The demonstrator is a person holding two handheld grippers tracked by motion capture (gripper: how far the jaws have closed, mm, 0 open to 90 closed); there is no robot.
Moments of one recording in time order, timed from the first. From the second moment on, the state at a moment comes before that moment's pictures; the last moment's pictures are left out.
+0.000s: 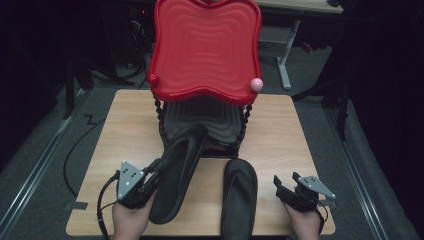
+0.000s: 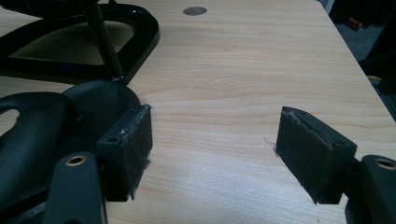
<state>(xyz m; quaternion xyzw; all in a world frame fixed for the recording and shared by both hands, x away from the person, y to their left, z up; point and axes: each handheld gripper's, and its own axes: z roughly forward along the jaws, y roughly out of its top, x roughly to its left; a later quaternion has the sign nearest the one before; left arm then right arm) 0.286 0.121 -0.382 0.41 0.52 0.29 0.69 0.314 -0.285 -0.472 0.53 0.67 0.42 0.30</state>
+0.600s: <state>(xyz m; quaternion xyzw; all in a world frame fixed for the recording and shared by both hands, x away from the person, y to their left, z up) 0.400 0.090 -0.374 0.37 0.49 0.40 0.68 0.371 -0.219 -0.404 0.43 0.70 0.50 0.28</state>
